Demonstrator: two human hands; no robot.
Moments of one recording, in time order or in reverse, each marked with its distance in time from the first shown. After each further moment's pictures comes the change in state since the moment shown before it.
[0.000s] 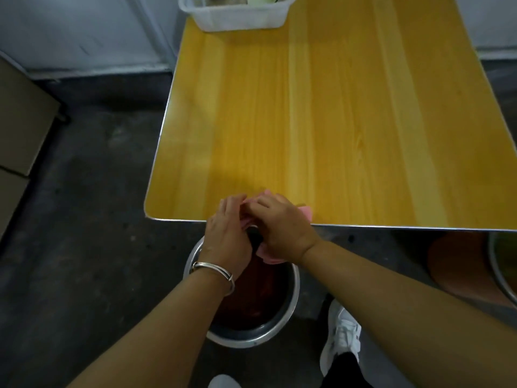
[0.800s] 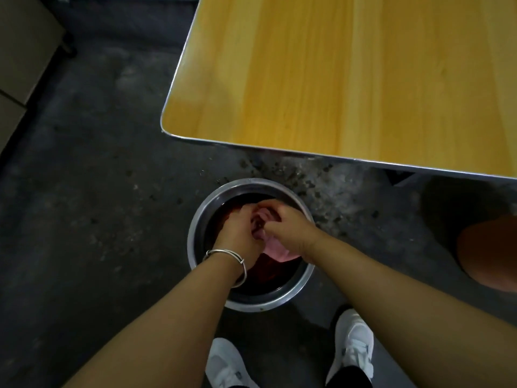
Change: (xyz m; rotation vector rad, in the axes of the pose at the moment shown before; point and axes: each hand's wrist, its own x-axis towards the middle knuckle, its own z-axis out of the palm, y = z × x) left_hand -0.073 -0.118 0.064 -0.079 -0.275 -0.347; right_hand -0.041 -0.020 0.124 0.704 -0.296 0.647
